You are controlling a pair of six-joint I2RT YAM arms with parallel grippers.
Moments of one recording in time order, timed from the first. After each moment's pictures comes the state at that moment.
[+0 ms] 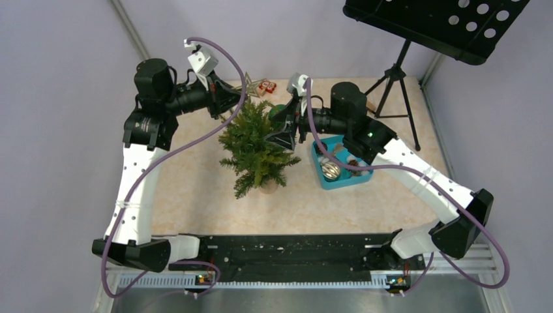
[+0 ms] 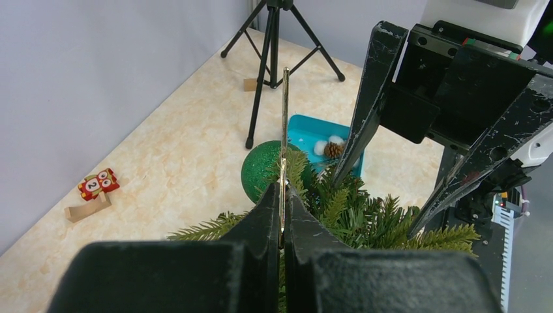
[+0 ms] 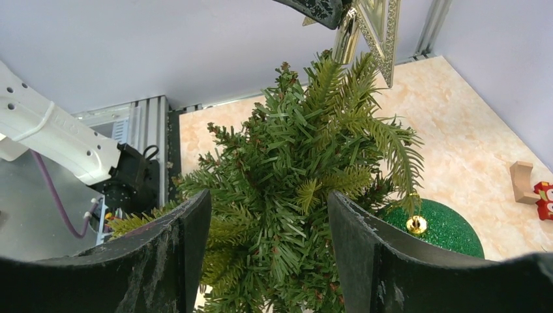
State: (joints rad) left arm -0.16 1.27 1.67 -0.55 0.93 0.09; right arm 0.77 1.38 1.44 -0.17 -0.59 -0.02
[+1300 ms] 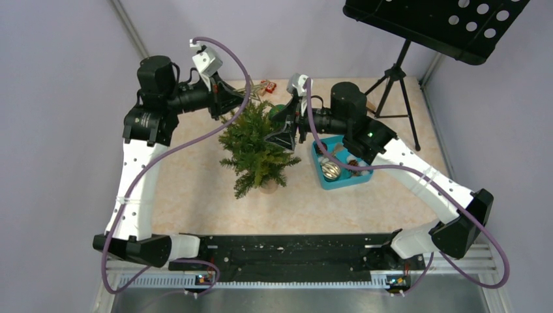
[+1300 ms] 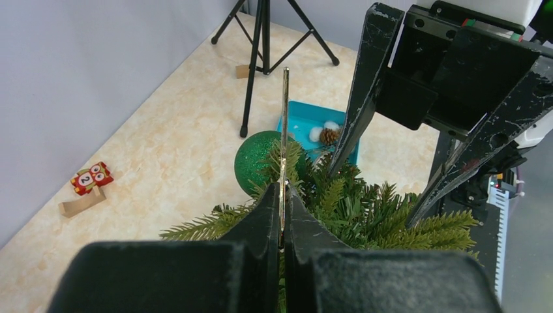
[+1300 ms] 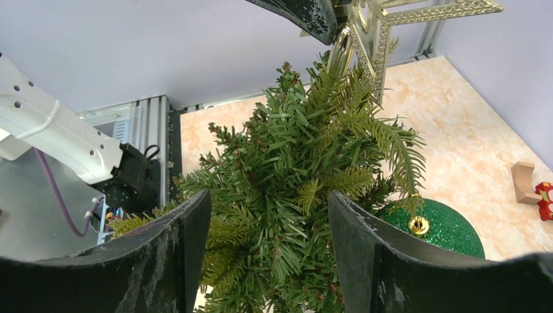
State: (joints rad) left arm -0.17 1.30 1.73 -0.66 0.94 0.18; right arm 0.77 1.38 1.44 -0.17 -0.60 -0.02
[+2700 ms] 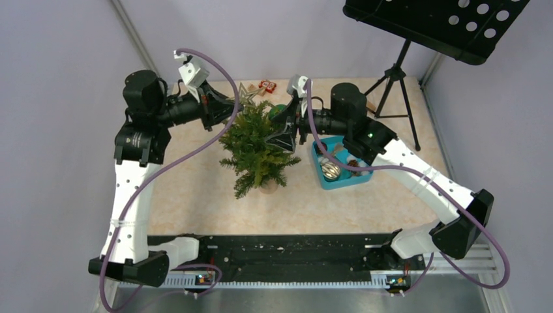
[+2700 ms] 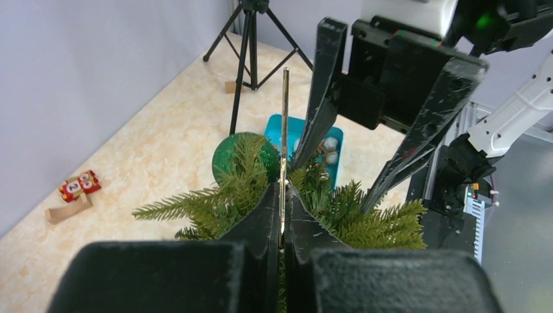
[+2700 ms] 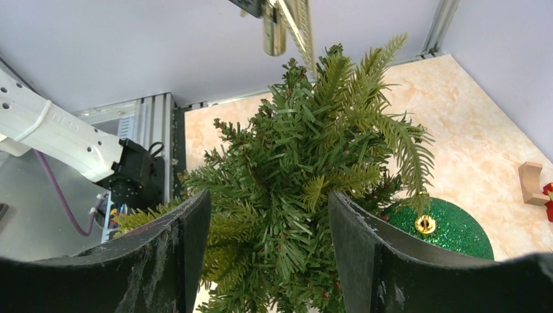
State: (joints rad) left arm -0.13 1.17 1.63 -0.59 1.00 0.07; right arm 0.77 1.38 1.44 -0.18 -0.61 -0.02
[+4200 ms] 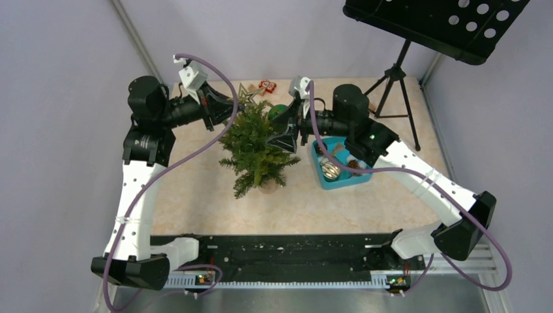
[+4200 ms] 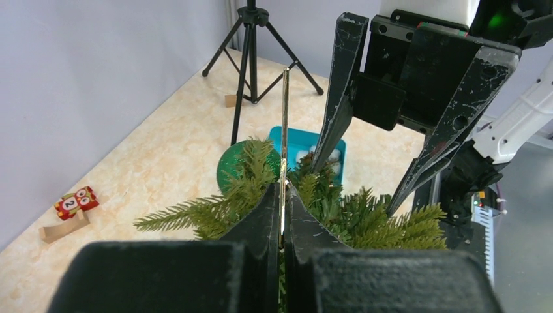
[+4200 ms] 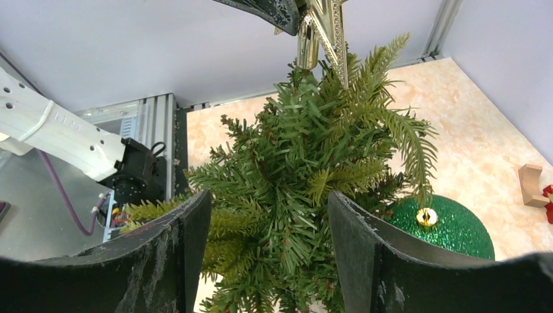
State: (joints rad) left arm -0.10 1.14 1.46 -0.35 1.05 0.02; right arm 0.77 1.36 1.41 -0.16 -0.62 -0.01
